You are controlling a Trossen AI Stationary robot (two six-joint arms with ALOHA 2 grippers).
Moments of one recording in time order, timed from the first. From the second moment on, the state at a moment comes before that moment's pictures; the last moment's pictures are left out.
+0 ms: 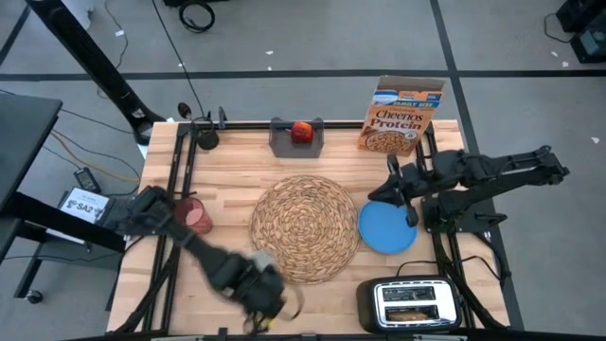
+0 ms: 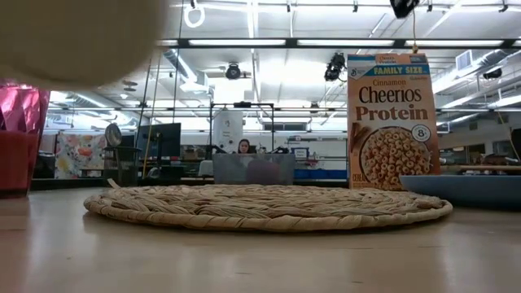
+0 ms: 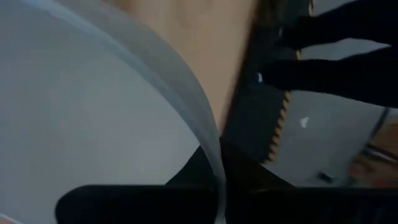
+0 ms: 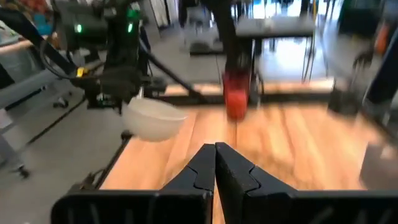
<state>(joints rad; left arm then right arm) -0.59 1.92 1.83 -1.15 0.13 -0.85 0.16 0.74 0.77 -0.26 -0.02 0.14</state>
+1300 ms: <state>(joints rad) -0.15 2.17 1.83 -1.08 -0.16 0.48 0.16 1.03 1.06 -1.18 0.21 0.71</state>
